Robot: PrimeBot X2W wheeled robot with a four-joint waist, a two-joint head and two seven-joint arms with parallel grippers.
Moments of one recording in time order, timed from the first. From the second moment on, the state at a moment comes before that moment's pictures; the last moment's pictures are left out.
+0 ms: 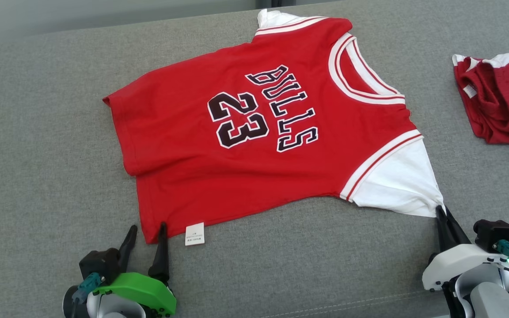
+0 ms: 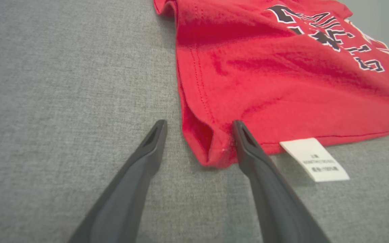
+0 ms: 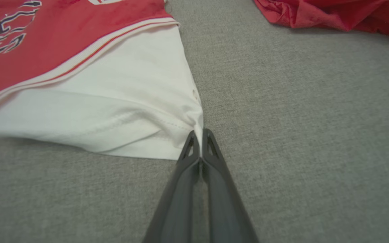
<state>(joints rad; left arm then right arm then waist) -0.14 0.05 -0.13 0.53 -0.34 -0.12 -0.26 -0.20 -0.12 -0.10 0.60 0.18 0.13 -0.27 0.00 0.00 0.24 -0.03</state>
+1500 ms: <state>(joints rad) -1.48 0.36 -0.33 0.75 -0.18 -0.10 -0.26 -1.46 -0.31 0.05 0.56 -0.06 0.13 -0.26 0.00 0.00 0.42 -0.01</state>
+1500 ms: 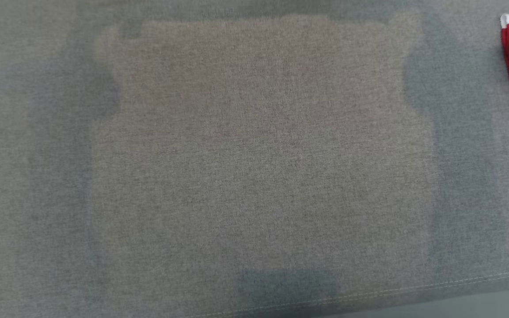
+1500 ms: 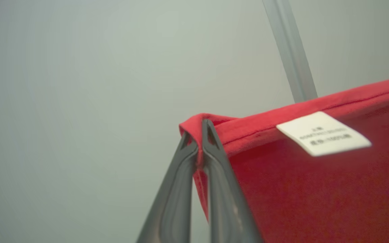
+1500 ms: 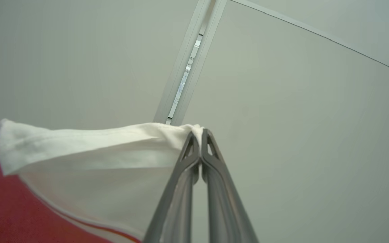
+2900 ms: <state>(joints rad) -0.49 0.10 0.02 0.63 -0.31 -0.13 -0.26 -0.46 -0.35 0.19 0.49 0.42 0.13 -0.26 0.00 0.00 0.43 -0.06</state>
